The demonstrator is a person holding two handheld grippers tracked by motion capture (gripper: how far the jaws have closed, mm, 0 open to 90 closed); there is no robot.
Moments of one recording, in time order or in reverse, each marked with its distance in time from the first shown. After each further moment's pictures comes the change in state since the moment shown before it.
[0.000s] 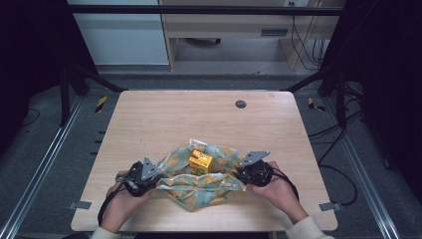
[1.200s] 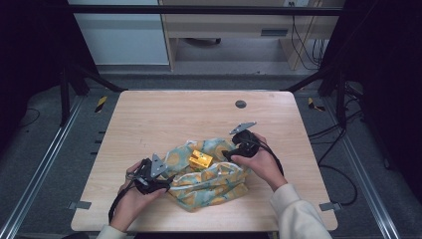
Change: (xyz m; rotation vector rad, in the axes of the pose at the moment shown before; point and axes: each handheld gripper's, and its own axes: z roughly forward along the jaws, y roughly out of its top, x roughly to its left) left arm -0.009 0.016 0.020 -0.046 0.021 -0.013; right arm -0.048 0.063 0.039 0.017 -0.114 0.146
